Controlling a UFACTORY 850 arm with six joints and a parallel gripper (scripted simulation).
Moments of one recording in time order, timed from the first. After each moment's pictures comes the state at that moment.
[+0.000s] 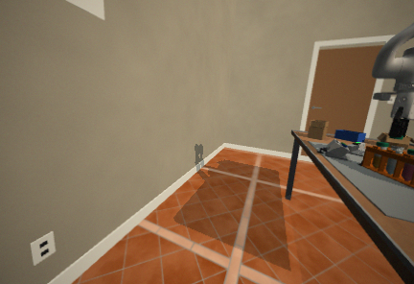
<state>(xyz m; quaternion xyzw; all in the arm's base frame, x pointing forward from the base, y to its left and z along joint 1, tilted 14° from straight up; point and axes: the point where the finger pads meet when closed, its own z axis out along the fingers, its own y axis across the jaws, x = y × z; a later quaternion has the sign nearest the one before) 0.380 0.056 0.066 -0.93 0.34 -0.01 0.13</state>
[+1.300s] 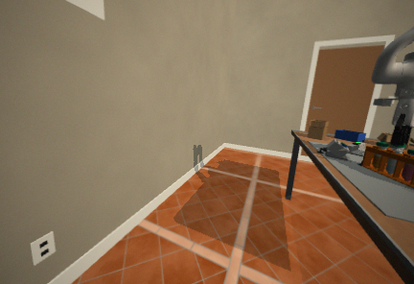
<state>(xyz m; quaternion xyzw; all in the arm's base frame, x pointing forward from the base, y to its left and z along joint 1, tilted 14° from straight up) 0.391 0.098 0.051 -0.93 0.34 -0.01 0.12</state>
